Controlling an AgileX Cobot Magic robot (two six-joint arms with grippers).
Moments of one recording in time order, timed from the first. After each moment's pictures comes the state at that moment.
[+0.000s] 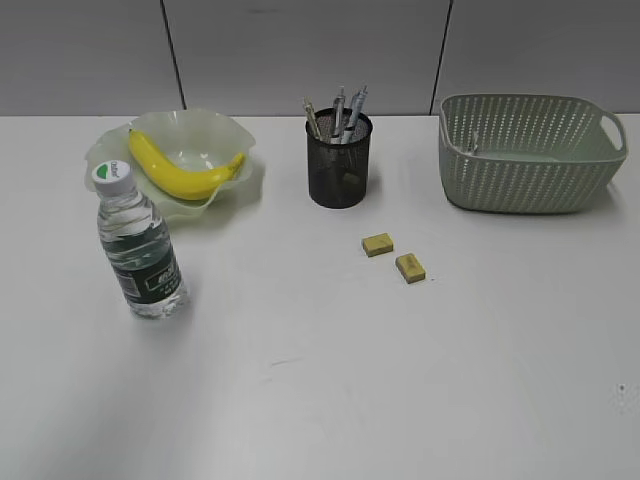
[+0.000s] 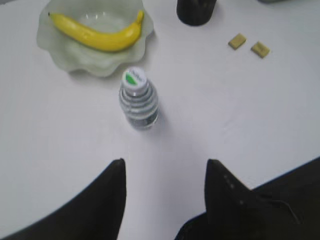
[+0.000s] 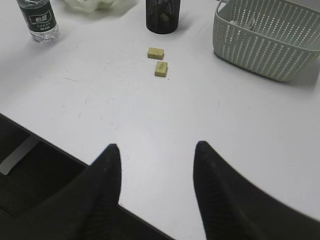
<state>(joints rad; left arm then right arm) -0.62 1.02 -1.26 0.12 1.22 -0.23 0.65 -0.01 -0.51 -0.08 1.04 0.05</state>
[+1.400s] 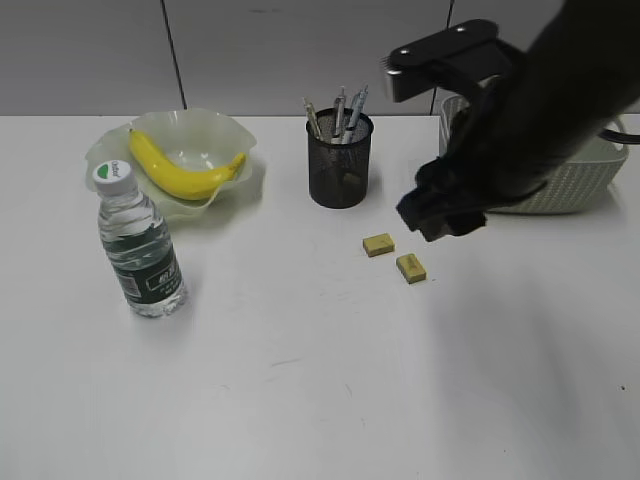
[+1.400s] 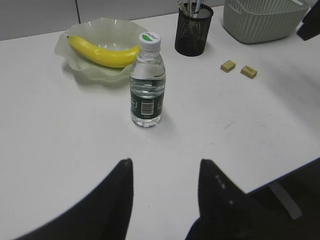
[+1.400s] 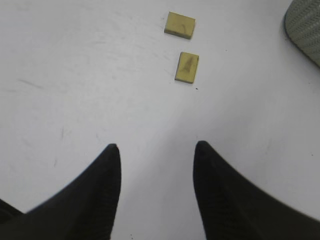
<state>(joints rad) -0.63 -0.01 -0.54 0.13 1.07 -0.22 0.65 1.56 -1.11 -0.10 0.77 0.10</state>
